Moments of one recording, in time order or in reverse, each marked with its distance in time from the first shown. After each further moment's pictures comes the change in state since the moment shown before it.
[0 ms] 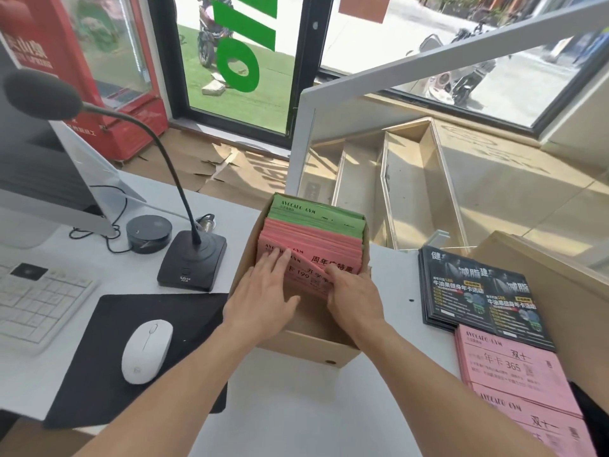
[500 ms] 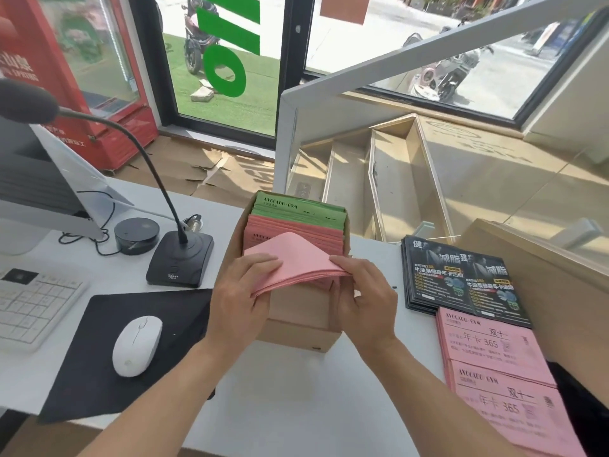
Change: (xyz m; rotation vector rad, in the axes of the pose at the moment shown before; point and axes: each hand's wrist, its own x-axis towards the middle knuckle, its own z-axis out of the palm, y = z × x) left_hand -0.035 0.006 0.000 -0.349 0.625 0.376; right_hand -0.055 0.017 -0.028 0.502 0.707 -0.166
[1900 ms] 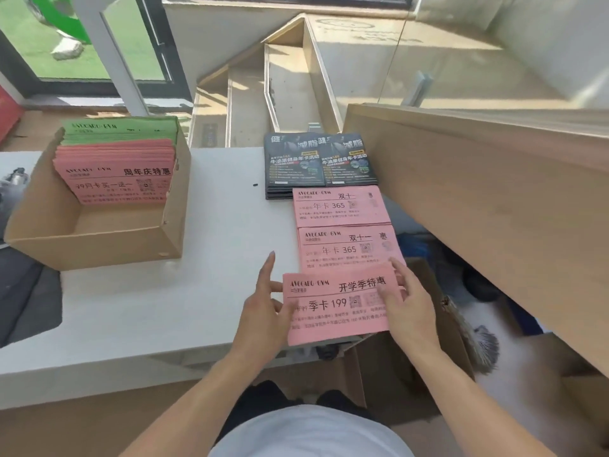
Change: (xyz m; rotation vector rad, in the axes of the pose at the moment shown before) left_hand -0.181 0.254 0.150 -0.242 -0.772 -0.697; right_hand -0.223 0.111 -0.316 0.127 -0.085 1.104
